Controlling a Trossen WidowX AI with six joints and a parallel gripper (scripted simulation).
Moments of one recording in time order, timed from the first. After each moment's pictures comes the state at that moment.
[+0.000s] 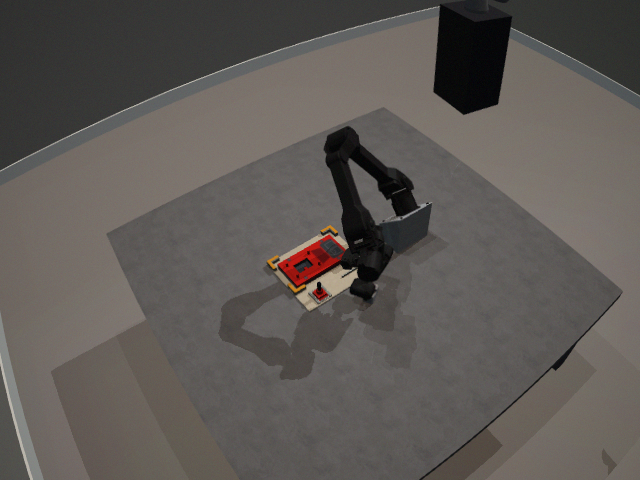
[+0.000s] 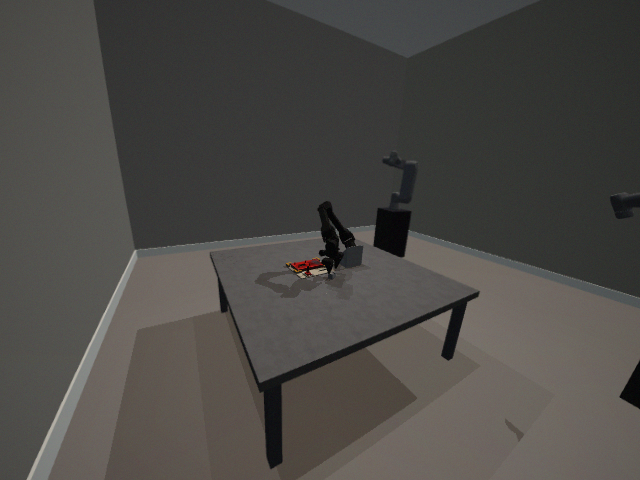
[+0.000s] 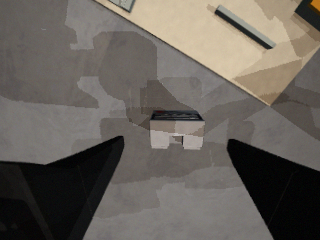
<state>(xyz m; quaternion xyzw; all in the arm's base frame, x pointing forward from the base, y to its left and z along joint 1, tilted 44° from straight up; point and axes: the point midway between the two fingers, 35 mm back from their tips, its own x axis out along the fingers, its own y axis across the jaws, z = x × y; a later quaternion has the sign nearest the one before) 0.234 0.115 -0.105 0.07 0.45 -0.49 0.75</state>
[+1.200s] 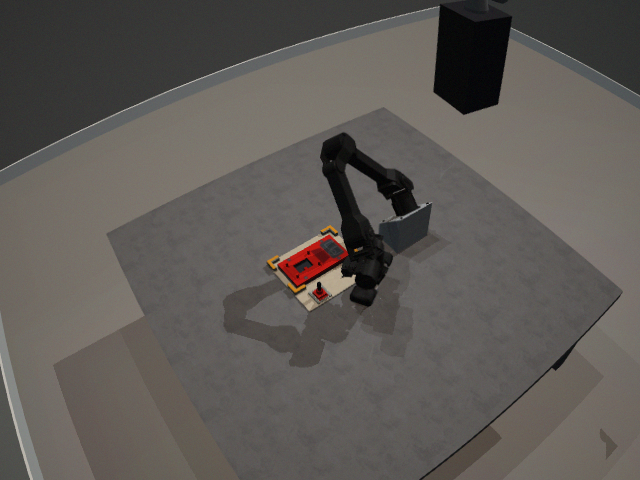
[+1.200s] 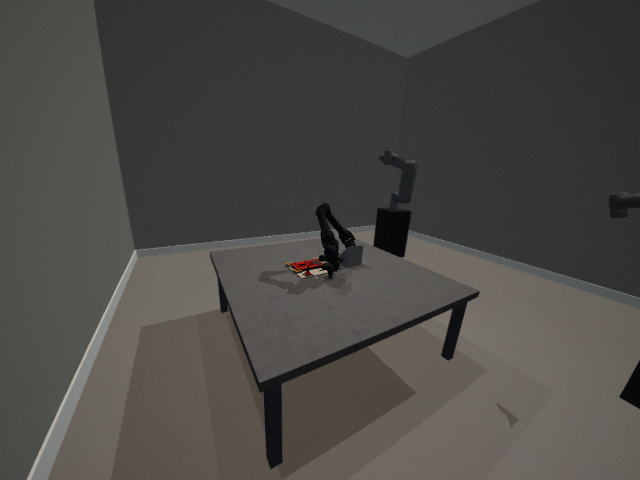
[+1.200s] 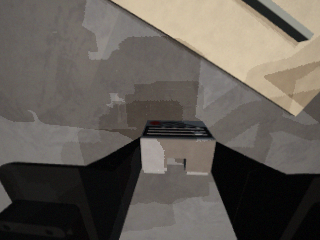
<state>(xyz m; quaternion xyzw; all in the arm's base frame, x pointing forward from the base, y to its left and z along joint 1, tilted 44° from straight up) 0.237 0.091 -0.129 0.07 0.44 -0.49 0.75</state>
